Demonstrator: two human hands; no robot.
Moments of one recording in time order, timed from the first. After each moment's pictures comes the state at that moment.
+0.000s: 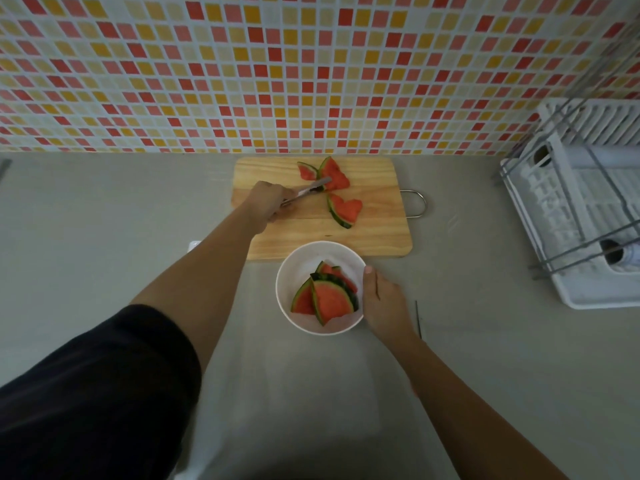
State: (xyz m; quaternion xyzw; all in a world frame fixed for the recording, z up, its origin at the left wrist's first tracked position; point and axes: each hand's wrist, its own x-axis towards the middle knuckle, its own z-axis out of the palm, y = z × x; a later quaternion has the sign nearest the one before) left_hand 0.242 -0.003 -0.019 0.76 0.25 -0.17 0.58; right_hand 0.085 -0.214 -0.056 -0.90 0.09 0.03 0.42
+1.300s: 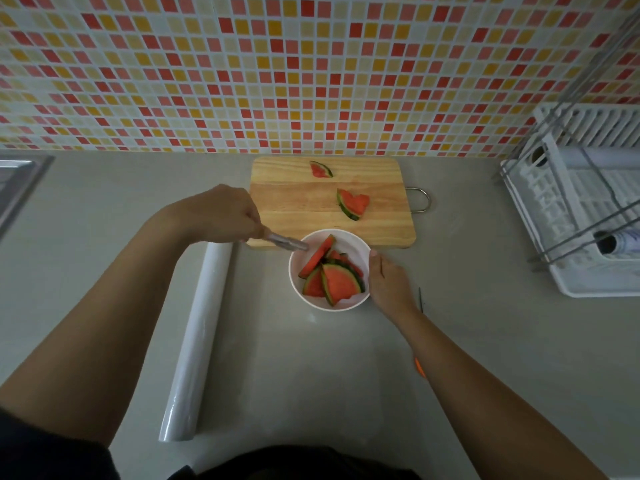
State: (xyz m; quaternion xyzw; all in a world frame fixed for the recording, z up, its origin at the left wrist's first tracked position) left_hand 0.116 0.042 0.114 0.96 -0.08 -0.23 0.16; right_hand 0.088 -0.213 -0.051 -0.90 0.09 0.03 0.43
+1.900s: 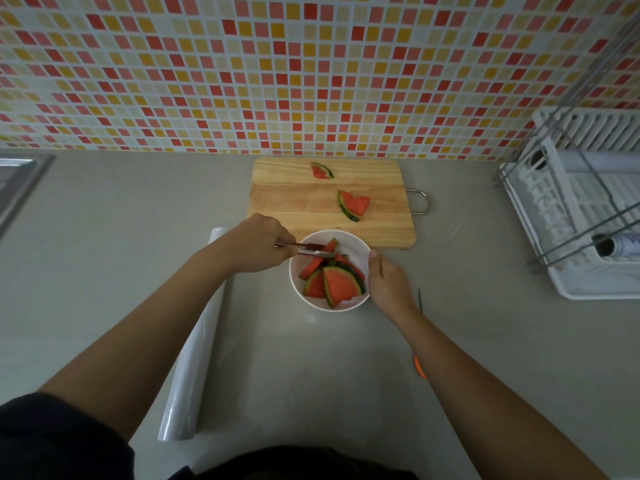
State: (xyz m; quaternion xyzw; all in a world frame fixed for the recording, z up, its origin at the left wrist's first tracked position) left_hand 0.108 0.020 0.057 0.96 -0.18 -0.16 0.15; right_hand 0.089 -0.213 -0.048 -0.91 0.08 0.05 0.41
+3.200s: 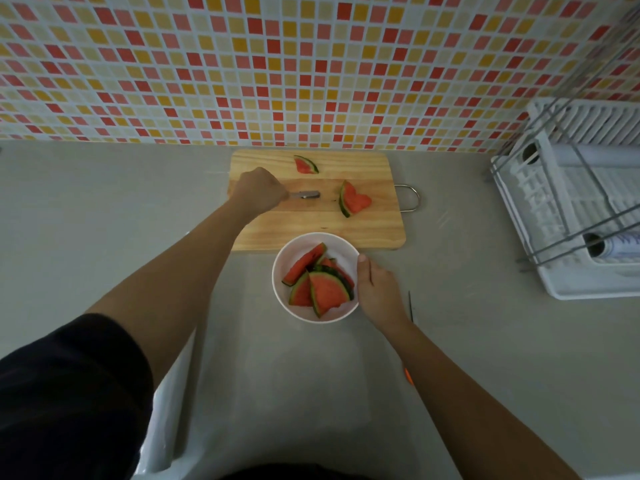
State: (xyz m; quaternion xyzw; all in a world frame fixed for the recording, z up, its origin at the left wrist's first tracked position) left_hand 0.222 0.001 0.011 0.91 0.13 -0.13 0.38; right_hand 0.088 -0.213 -0.052 -0.90 0.08 0.04 0.42
